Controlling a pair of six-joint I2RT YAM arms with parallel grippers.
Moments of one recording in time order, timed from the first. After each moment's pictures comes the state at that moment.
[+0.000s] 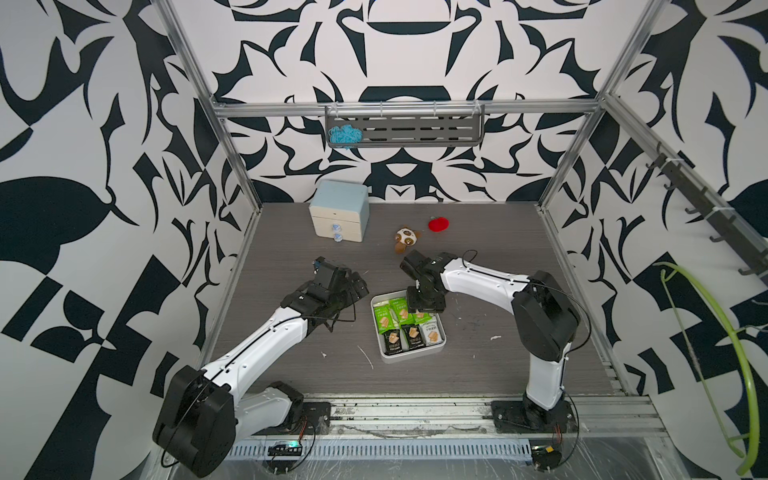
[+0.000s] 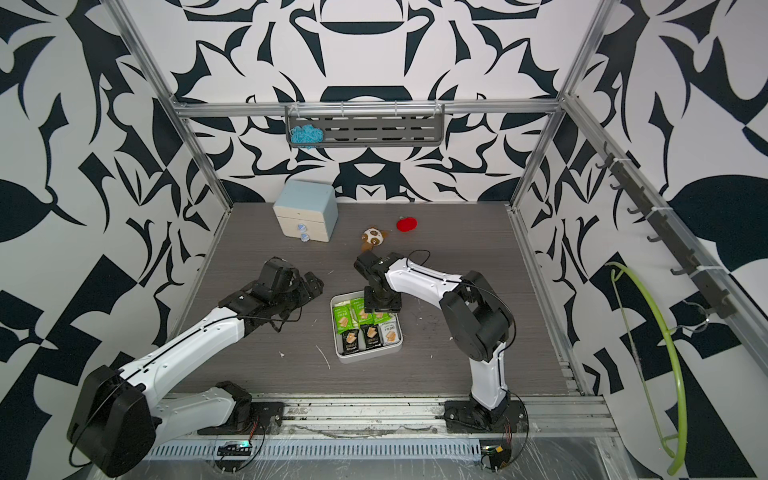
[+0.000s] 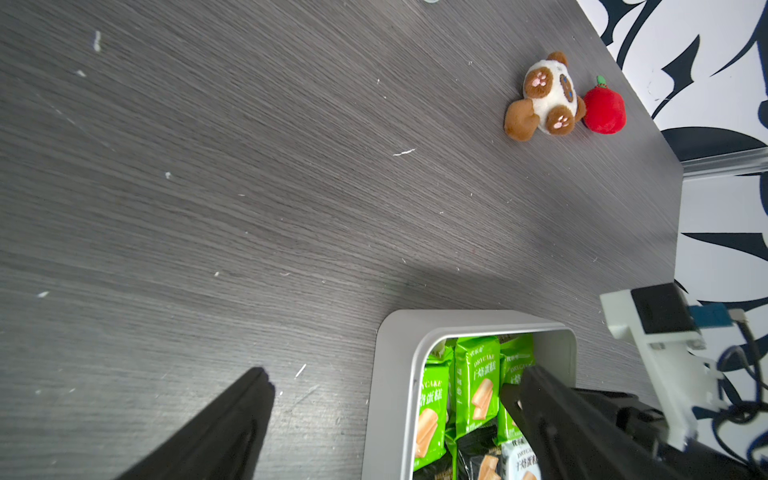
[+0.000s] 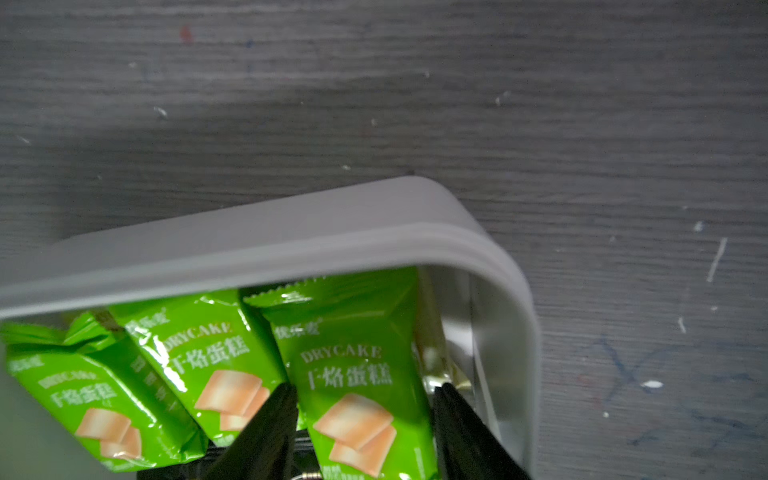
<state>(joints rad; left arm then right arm) -0.51 1.17 0.74 -0.41 -0.03 -0.93 0.75 1.91 1.38 -0.89 -0.04 0.73</state>
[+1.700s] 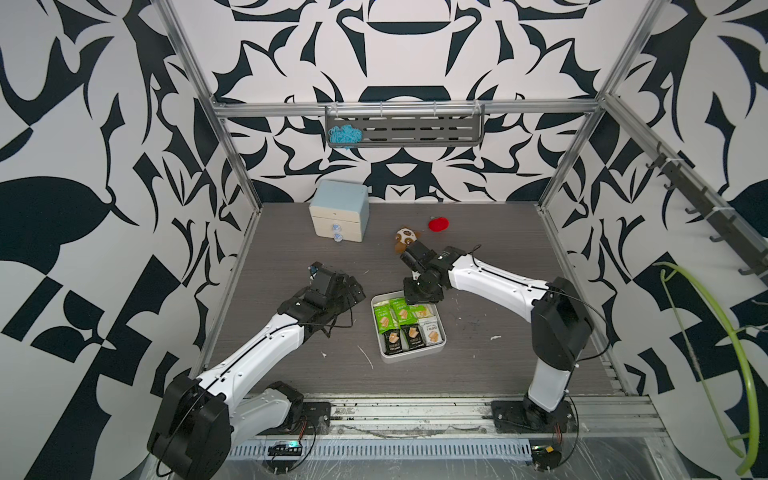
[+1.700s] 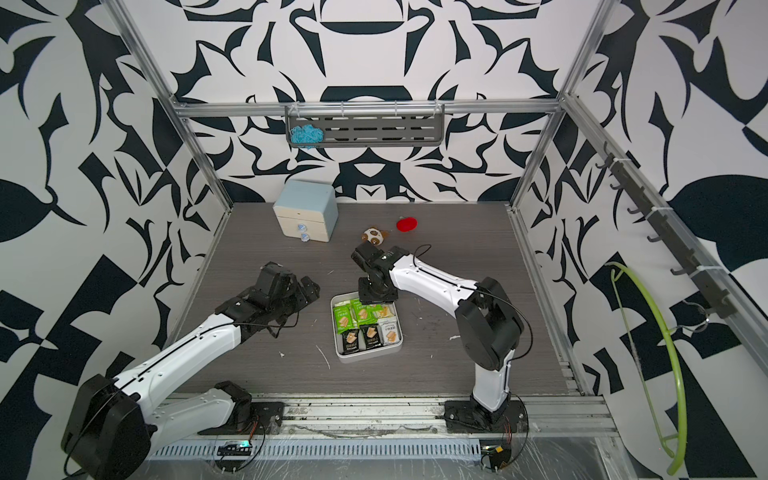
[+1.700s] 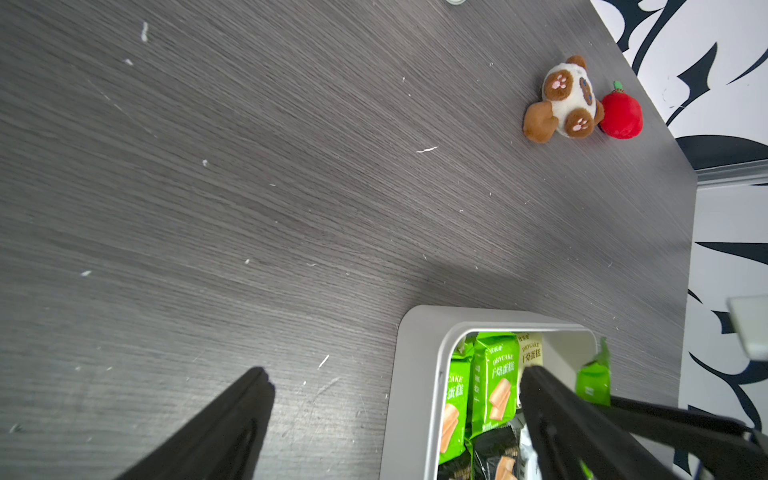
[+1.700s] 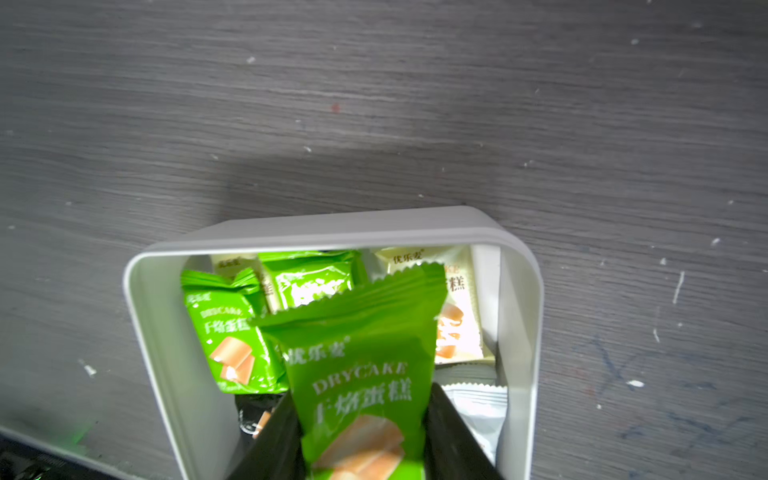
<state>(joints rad) -0.51 1.12 0.69 -0.42 -0.06 -0.94 0.77 1.80 1.41 -0.87 -0.06 0.68</state>
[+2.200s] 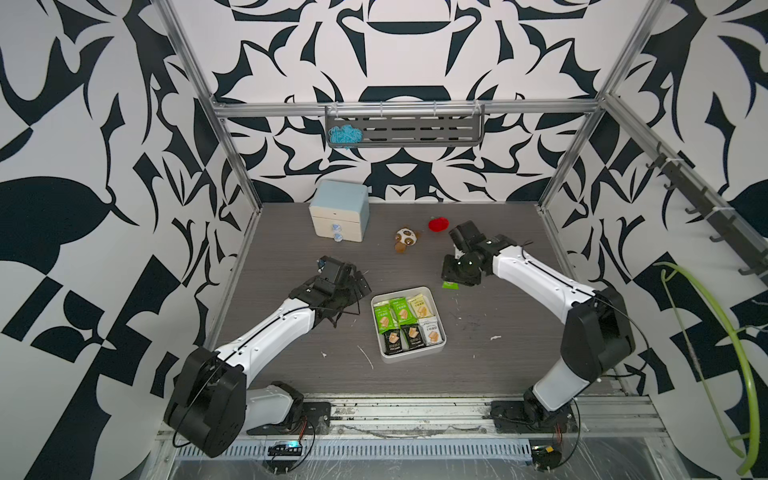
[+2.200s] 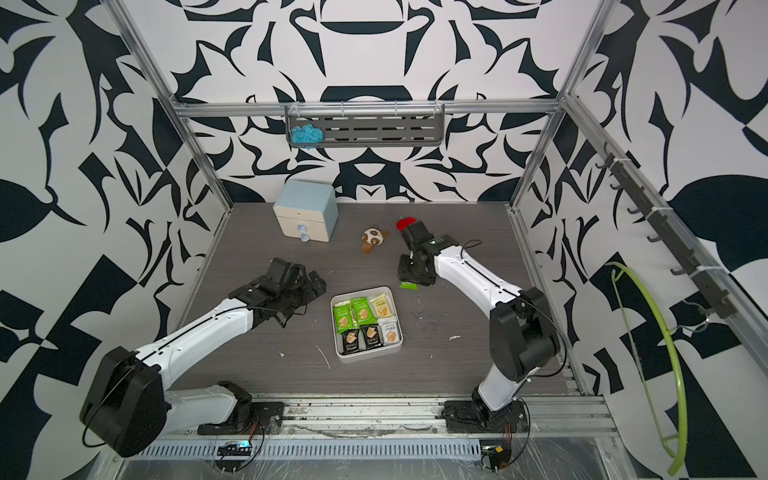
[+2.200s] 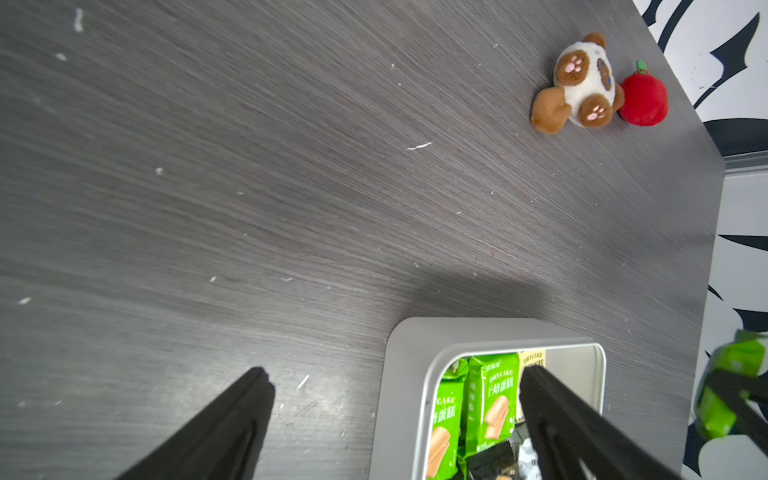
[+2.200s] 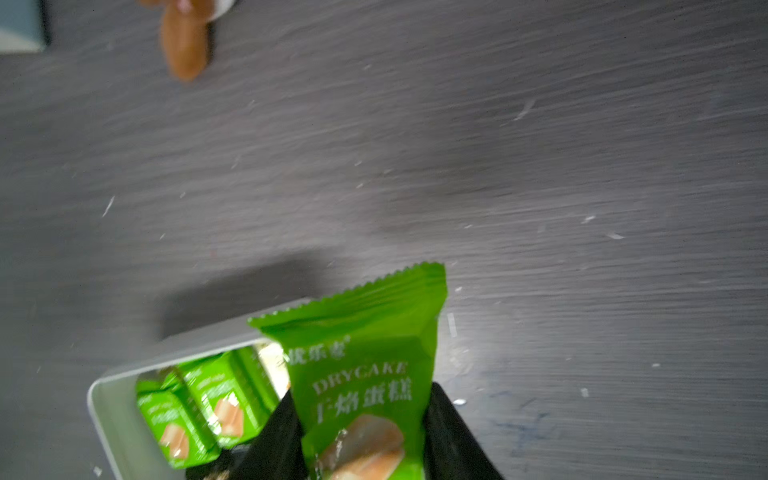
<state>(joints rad) -0.51 1.29 0.79 -0.41 -0.03 -0.93 0.41 1.66 1.30 -0.82 -0.03 0.60</state>
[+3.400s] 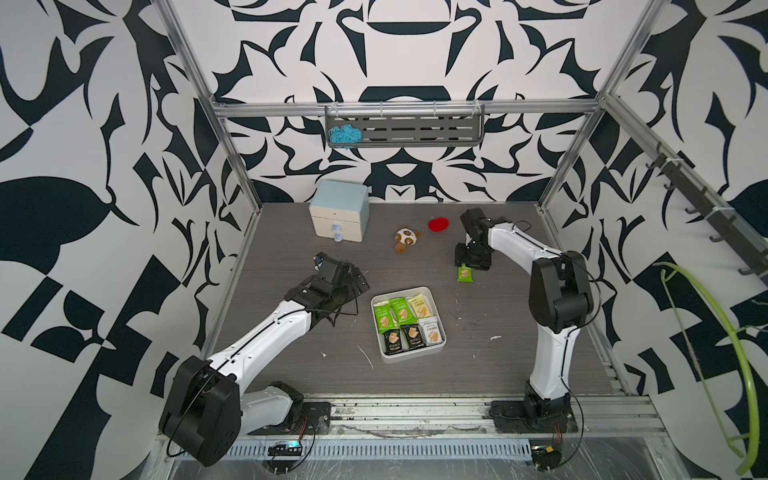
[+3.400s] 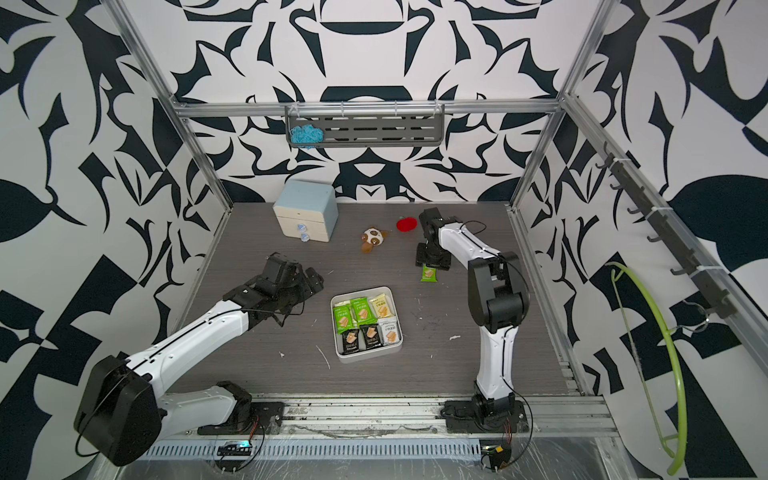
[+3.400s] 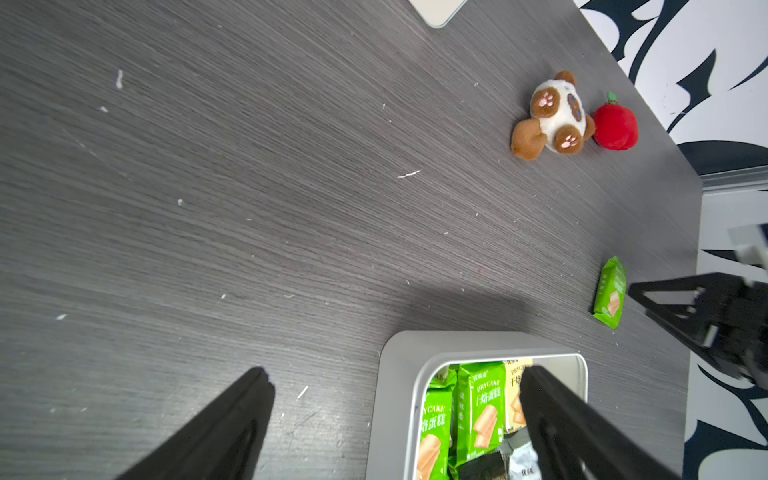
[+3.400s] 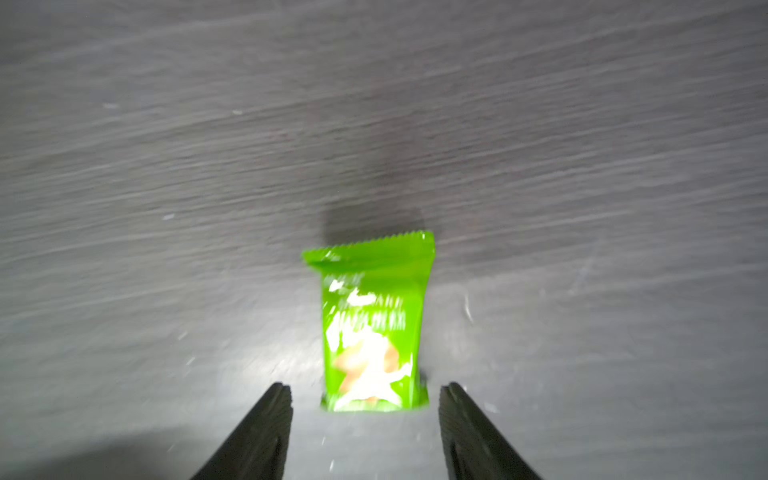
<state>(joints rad) -0.51 1.22 0.78 -0.41 -0.08 -0.92 0.28 1.98 1.58 -0.91 0.03 0.41</state>
